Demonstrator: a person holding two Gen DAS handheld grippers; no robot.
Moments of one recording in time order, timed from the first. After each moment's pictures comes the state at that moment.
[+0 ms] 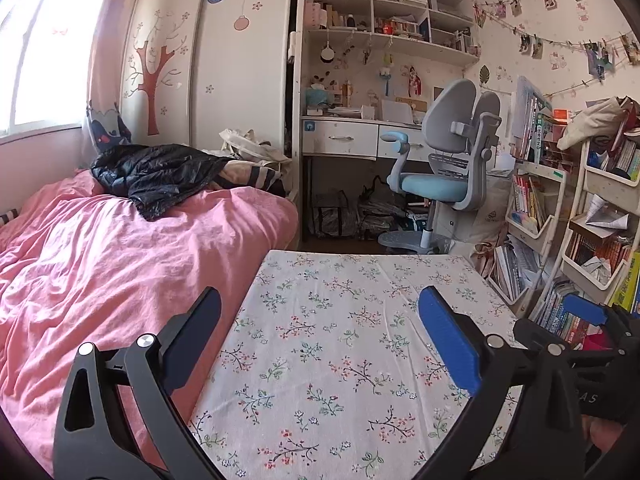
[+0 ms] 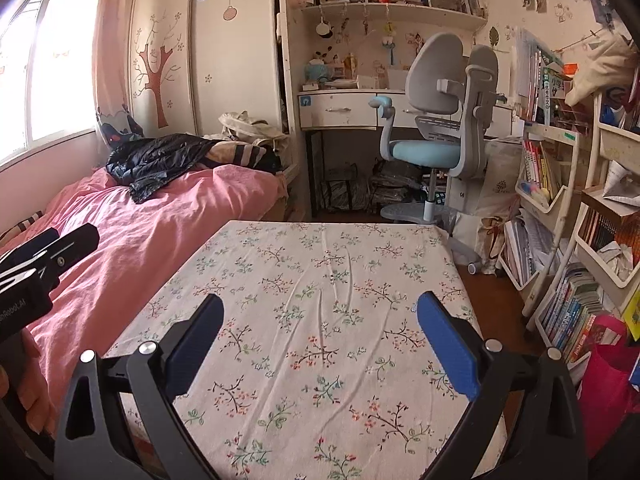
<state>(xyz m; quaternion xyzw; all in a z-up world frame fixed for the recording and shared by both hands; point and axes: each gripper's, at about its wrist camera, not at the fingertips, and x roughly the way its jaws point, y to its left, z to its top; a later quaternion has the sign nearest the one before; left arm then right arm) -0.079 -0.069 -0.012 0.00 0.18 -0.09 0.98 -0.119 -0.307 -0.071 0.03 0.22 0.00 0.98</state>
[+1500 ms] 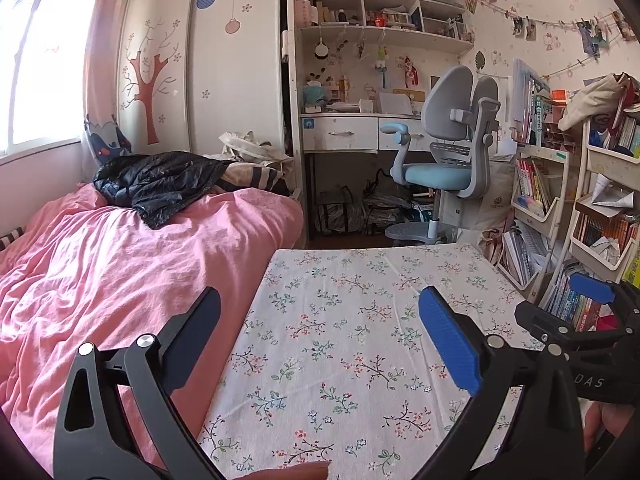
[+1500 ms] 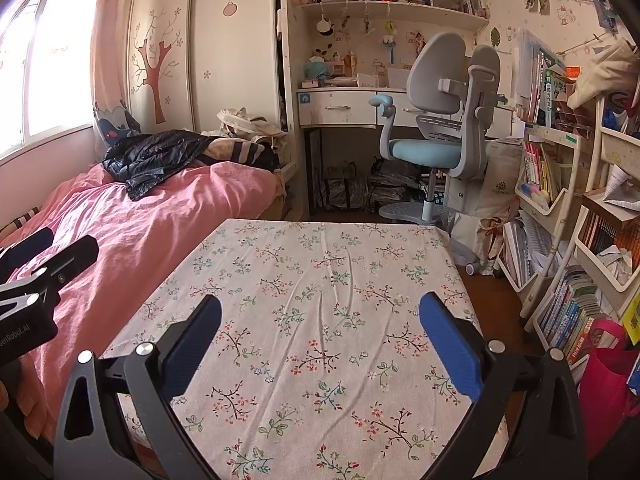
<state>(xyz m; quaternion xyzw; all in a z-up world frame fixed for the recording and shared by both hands) -0.083 -0.073 -0.015 0.04 0.18 -0.09 0.98 -0.113 -0.307 -0.067 0.02 0.22 0.00 0.97</state>
